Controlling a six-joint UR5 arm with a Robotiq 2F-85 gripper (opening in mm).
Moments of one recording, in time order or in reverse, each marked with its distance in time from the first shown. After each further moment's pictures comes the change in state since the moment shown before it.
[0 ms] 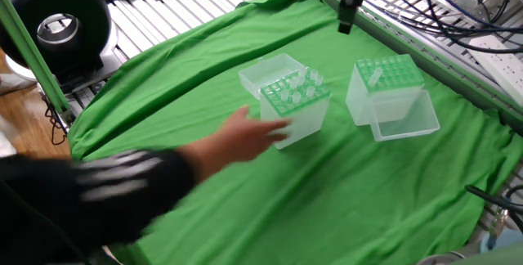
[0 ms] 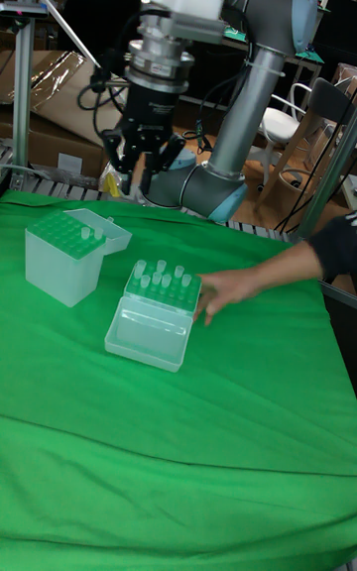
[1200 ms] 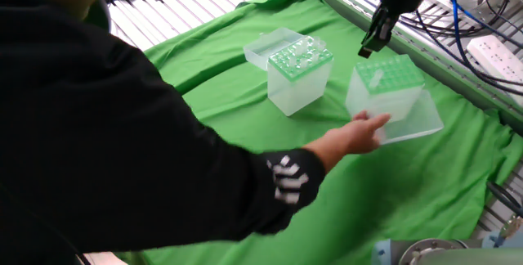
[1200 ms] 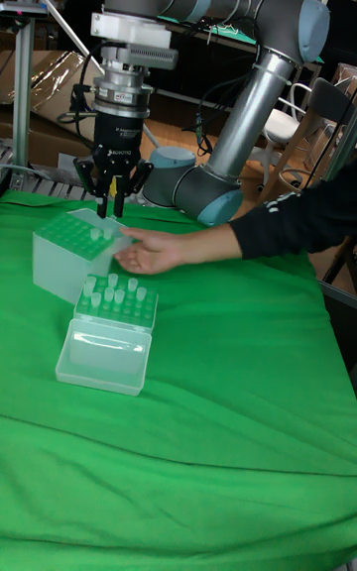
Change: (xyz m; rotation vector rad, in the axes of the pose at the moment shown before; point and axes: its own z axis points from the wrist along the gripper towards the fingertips) arm 0.029 -0.012 0.063 0.011 -0.141 -0.036
